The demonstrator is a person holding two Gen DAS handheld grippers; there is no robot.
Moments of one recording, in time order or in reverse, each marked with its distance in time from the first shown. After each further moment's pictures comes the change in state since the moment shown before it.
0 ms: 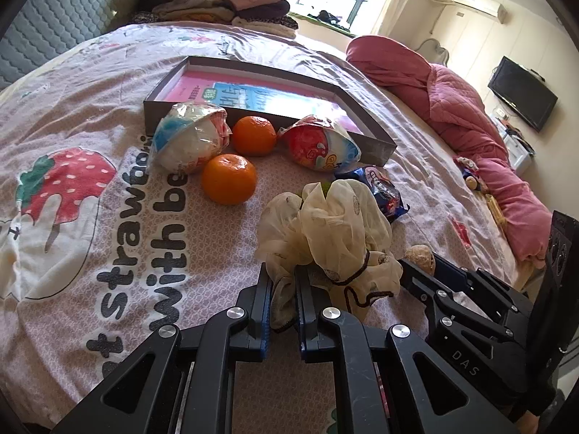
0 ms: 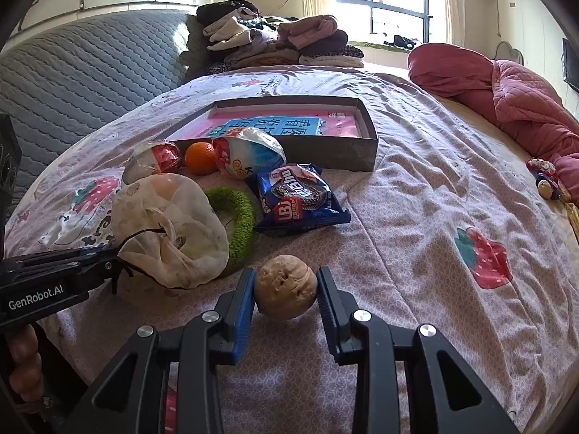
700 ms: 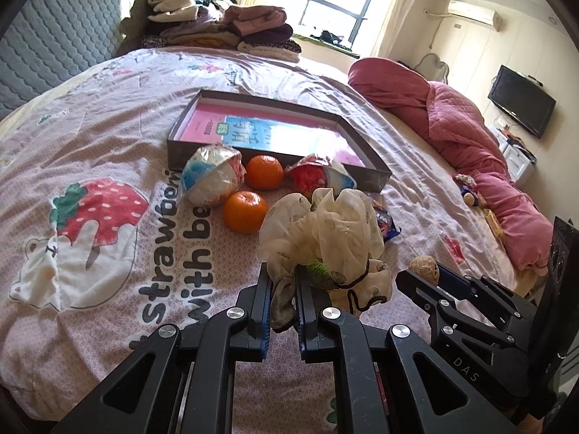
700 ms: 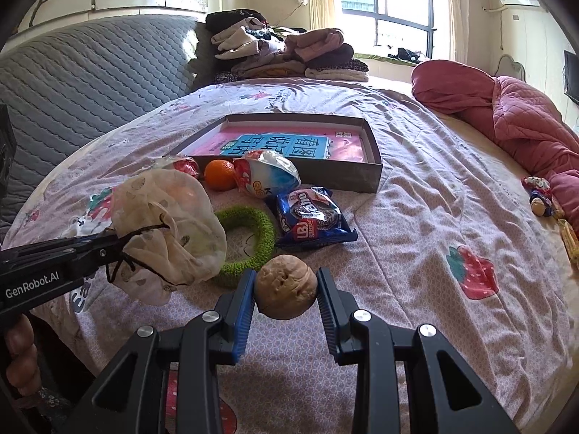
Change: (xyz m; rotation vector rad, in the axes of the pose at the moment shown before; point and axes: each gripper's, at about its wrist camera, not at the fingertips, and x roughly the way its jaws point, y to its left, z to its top) left arm -0.040 0.000 0.005 0.014 -0.096 0.032; right arm -0.025 0.014 0.009 -0.028 -0.047 -0.008
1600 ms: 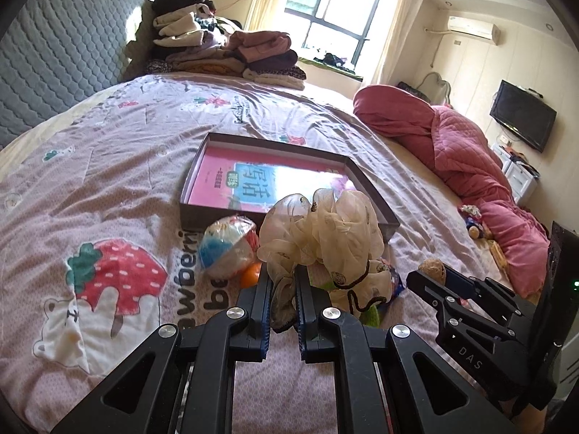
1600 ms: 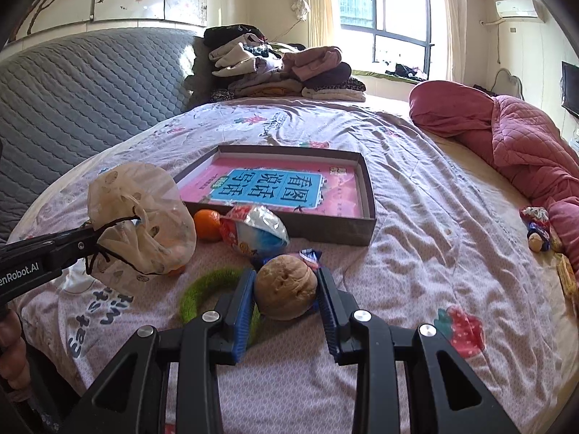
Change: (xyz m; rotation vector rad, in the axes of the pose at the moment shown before) left arm -0.006 0.009 0.049 -0.004 -0.092 0.020; right arm 0.011 -0.009 0.049 -0.014 -0.067 -0.021
